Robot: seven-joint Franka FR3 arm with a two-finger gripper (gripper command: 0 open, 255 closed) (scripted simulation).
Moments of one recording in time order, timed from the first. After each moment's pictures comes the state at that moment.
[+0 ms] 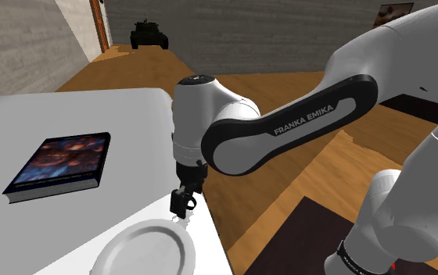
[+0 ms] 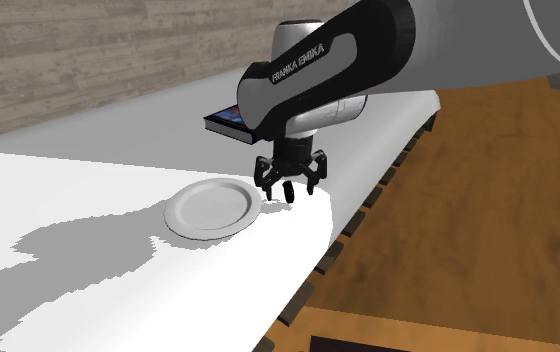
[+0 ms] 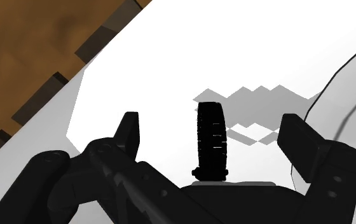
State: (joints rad) arm 0.20 -0.15 0.46 -2.23 0.07 2.17 0.24
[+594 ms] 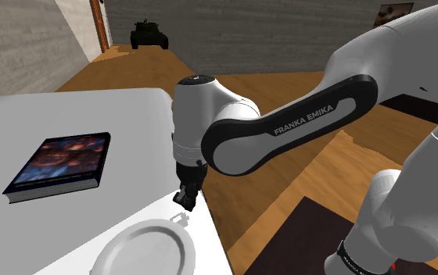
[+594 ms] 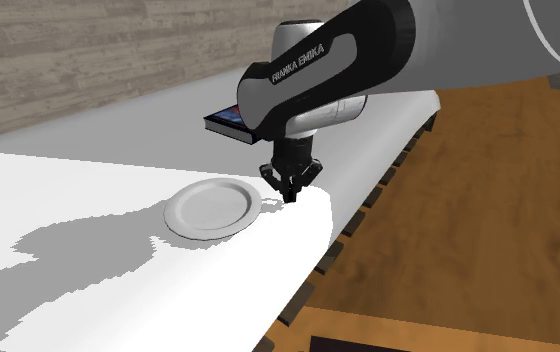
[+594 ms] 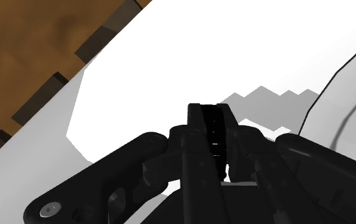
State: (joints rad) arm 0.20 -0.15 0.46 -2.23 0.07 2.17 0.24
